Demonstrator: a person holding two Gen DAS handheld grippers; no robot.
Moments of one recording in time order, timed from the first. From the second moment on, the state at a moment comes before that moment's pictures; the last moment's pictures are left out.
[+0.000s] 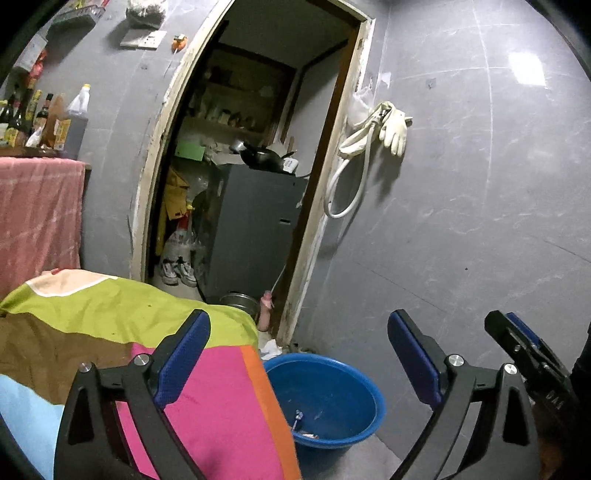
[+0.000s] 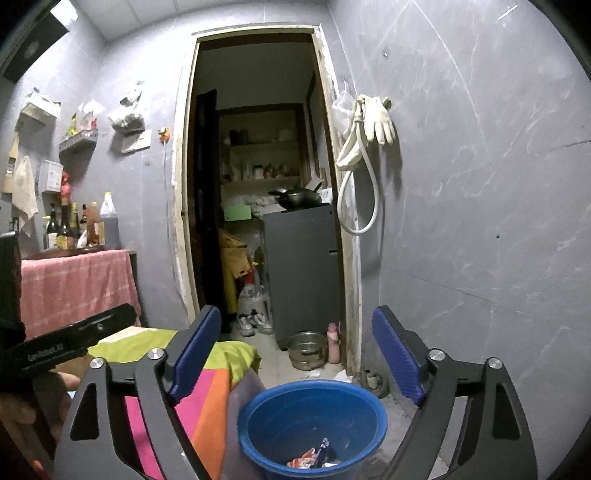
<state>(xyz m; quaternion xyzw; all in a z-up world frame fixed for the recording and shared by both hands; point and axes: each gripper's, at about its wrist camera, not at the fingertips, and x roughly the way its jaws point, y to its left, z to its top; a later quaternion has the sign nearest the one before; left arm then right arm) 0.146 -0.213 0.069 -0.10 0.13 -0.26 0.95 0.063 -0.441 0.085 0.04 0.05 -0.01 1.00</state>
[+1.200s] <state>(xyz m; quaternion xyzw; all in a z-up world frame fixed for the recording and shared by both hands) 0.026 -0.158 0.001 -0.03 0.12 -0.18 0.98 -0.042 -0.388 0.026 0.01 0.04 -0.06 1.00</state>
